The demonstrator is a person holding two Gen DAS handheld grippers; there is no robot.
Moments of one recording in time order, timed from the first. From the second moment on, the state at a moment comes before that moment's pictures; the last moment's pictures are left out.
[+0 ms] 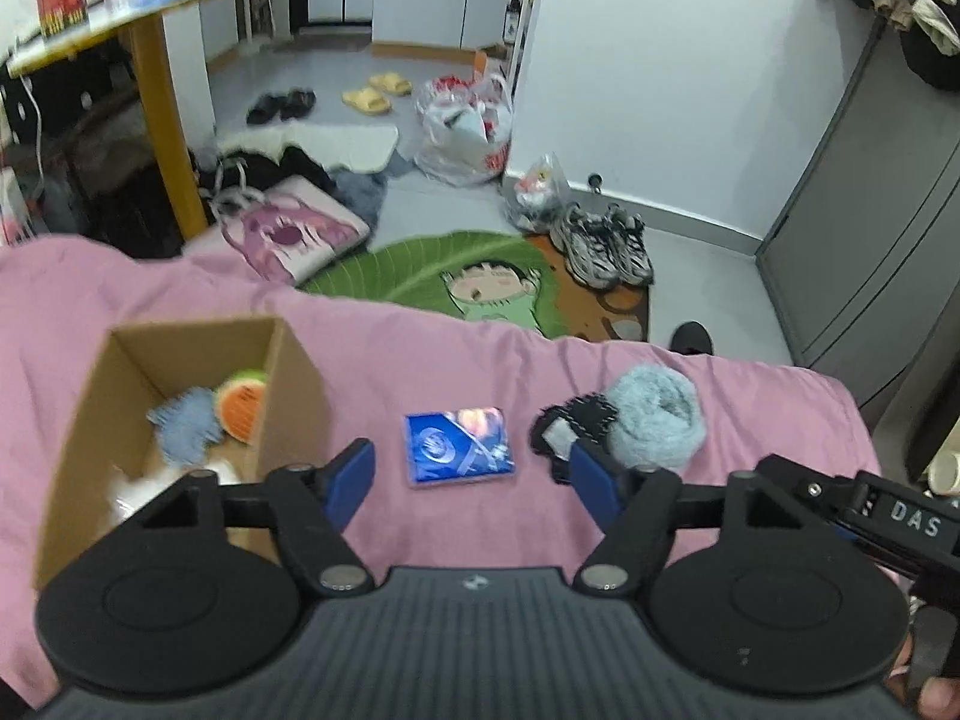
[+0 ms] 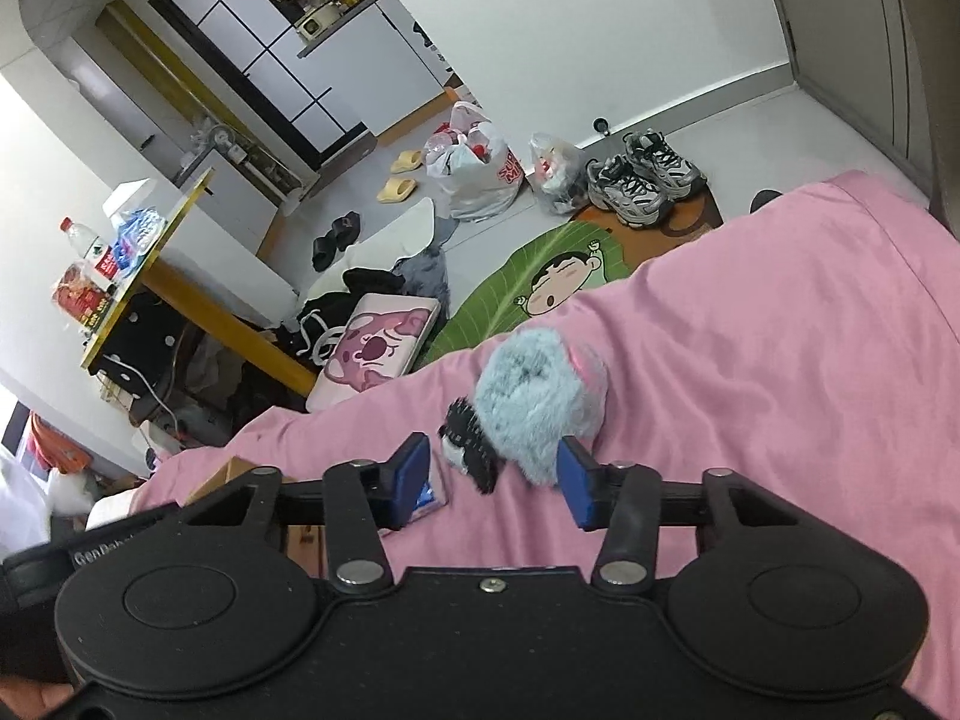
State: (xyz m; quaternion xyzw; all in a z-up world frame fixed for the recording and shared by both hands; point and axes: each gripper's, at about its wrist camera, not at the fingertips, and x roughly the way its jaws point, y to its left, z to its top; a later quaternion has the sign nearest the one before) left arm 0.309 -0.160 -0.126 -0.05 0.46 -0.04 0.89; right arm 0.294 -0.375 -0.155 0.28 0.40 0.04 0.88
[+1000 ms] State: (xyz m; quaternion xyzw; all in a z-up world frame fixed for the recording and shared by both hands) left arm 0.382 -0.224 -0.208 -0.21 0.53 -0.06 0.82; right arm 0.376 -0.396 -0.203 0.25 0.46 0.08 0.85
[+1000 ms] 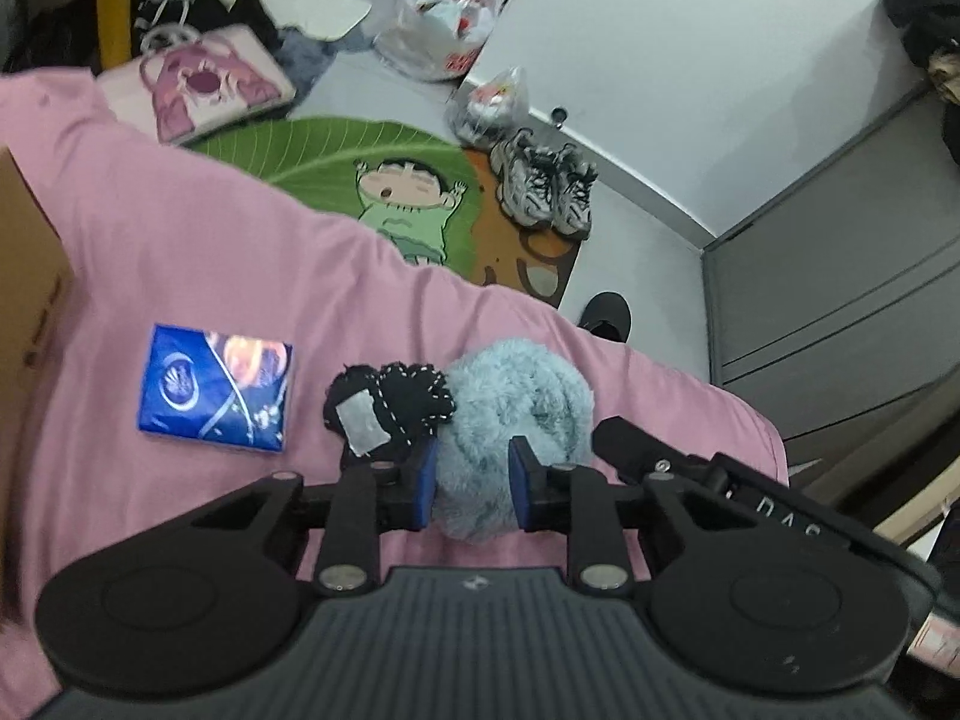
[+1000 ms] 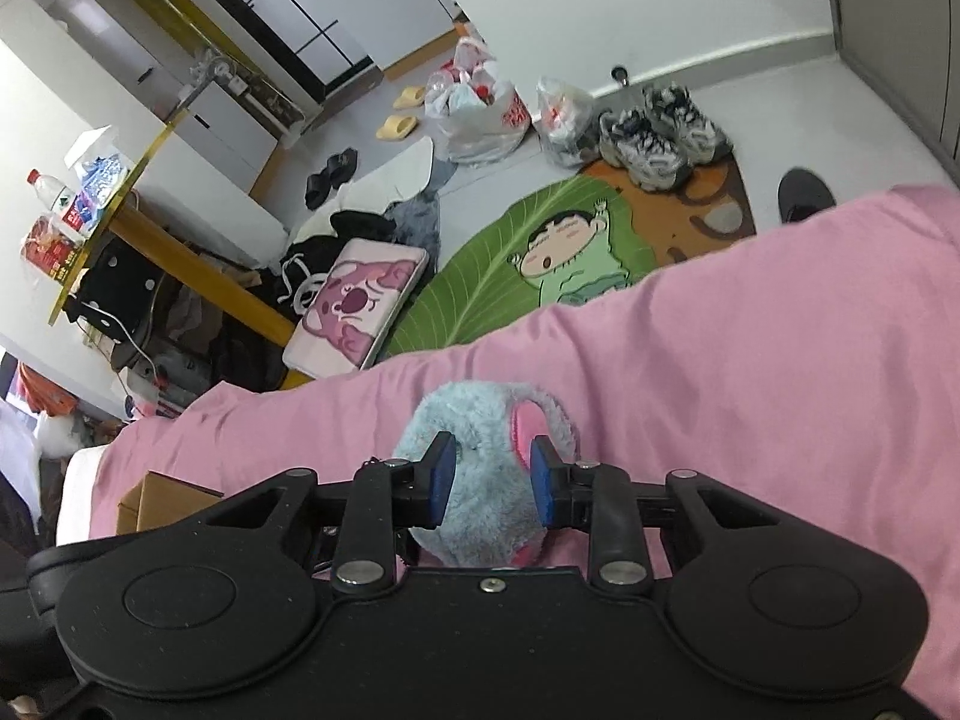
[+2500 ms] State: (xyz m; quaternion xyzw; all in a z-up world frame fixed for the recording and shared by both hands) left arm 0.348 -0.210 -0.196 -0.26 0.55 -0.04 0.79; right arm 0.317 -0.377 -0.182 0.27 0.46 0.04 0.85
